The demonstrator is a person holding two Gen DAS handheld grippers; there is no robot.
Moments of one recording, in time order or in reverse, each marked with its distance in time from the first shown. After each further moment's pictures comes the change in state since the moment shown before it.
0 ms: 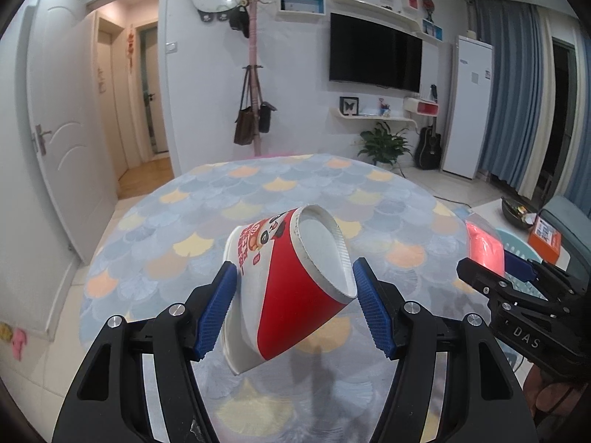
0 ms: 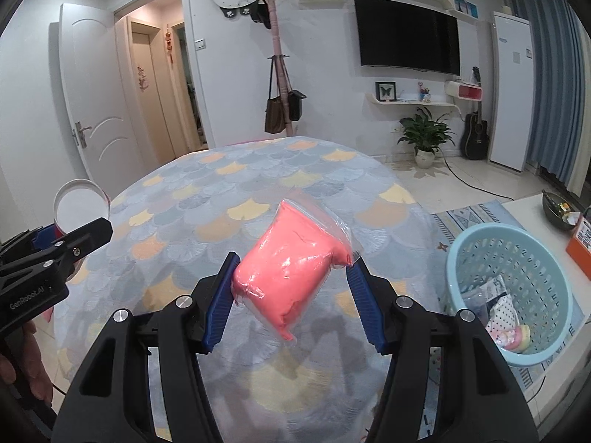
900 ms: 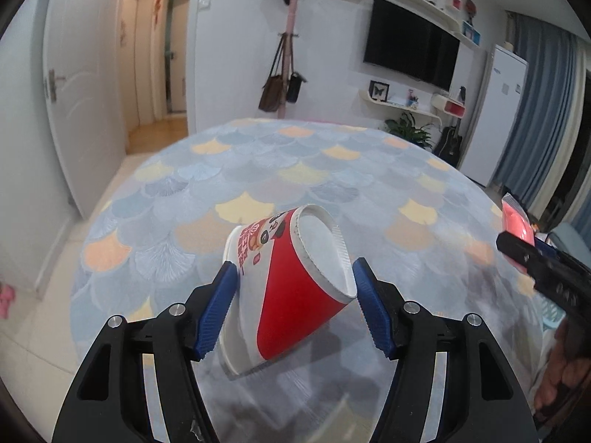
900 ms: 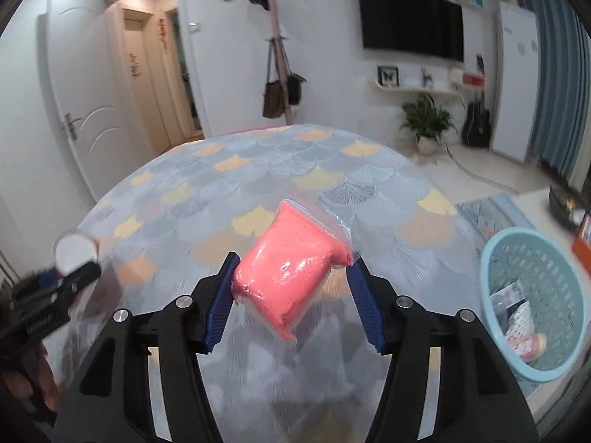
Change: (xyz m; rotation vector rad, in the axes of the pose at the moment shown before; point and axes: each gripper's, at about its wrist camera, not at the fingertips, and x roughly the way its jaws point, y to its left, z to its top) left arm 0.043 0.074 -0.019 -0.139 0.087 0.023; right arm 0.045 0.036 0.021 -0.045 0.049 -0.011
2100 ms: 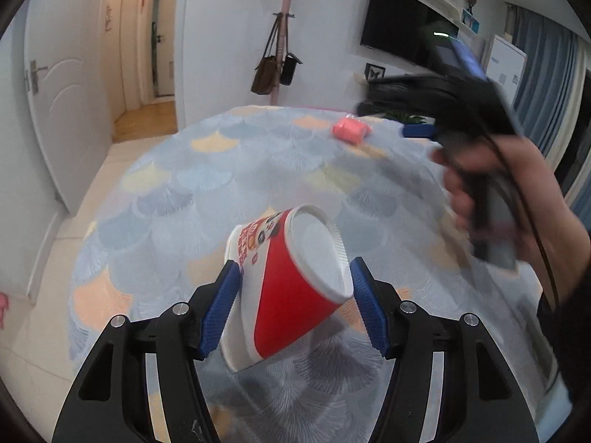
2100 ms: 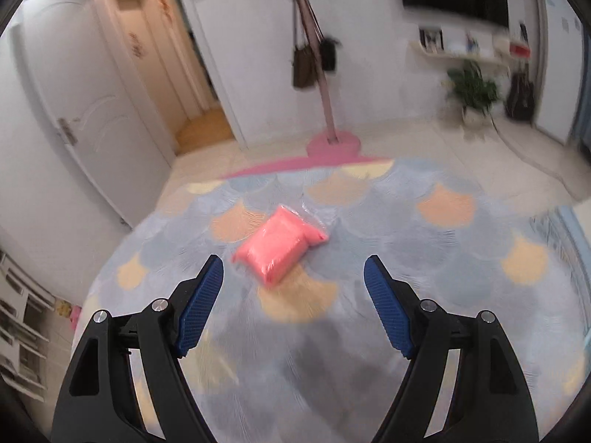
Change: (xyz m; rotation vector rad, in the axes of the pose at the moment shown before) left arm 0.057 0.046 0.035 0.005 0.101 -0.056; right arm 0.251 0.076 0.157 0.132 0.272 0.121
